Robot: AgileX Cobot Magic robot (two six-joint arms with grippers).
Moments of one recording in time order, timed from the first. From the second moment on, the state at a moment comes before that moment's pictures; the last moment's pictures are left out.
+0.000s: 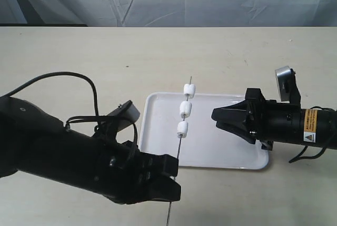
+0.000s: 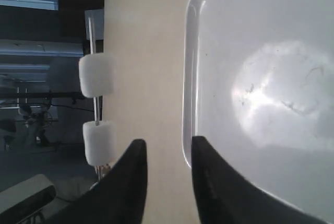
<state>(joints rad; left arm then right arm) -0.79 1.49 -0.56 -1.55 0.57 0.70 0.04 1.89 -0.46 -1.19 -1.15 1.59</state>
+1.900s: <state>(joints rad) -0.89 1.49 -0.56 -1.57 0.63 0.63 0.13 1.89 -0.46 -1.09 -1.21 1.58</state>
